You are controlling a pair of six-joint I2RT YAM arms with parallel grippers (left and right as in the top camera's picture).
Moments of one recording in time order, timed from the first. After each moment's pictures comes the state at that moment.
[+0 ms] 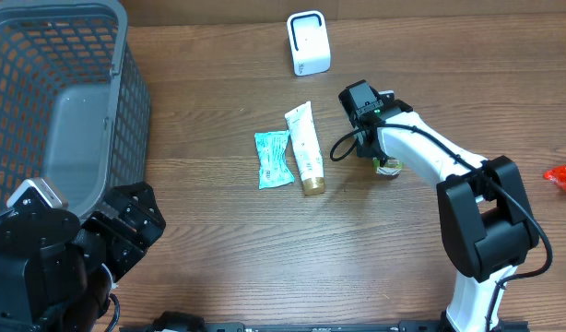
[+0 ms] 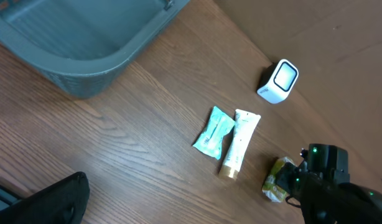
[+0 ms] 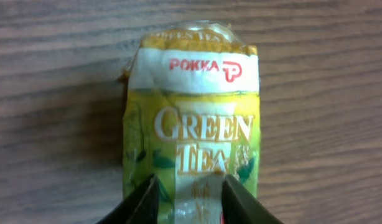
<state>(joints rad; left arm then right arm) -0.19 0.99 1.89 -1.69 -0.21 -0.91 0.41 2.01 1.41 -0.80 0.44 0.41</state>
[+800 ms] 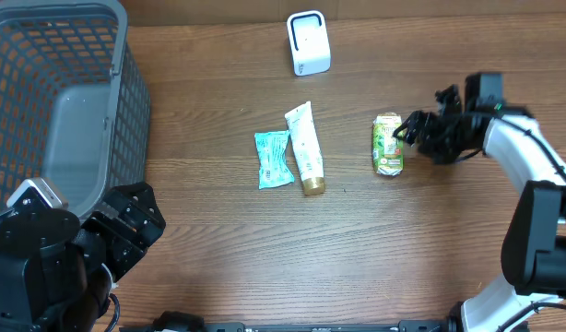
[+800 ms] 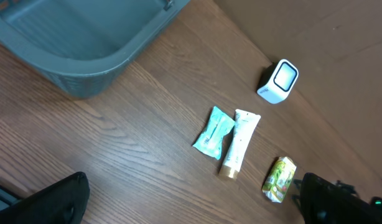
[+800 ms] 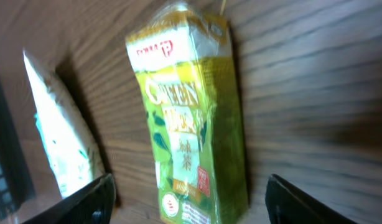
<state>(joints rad) -0.19 0.99 1.89 -1.69 -0.21 -0.91 -0.08 1.85 1.16 -0.58 -0.58 0.28</state>
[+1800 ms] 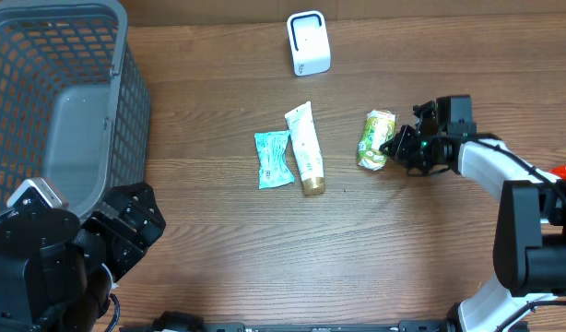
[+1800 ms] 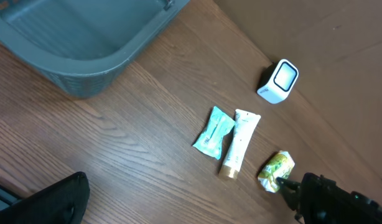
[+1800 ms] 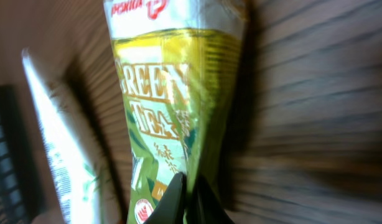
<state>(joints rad) -0.19 0.99 1.89 -1.69 -0.21 -0.91 0.02 1.85 1.03 -0.32 -0.54 0.47</state>
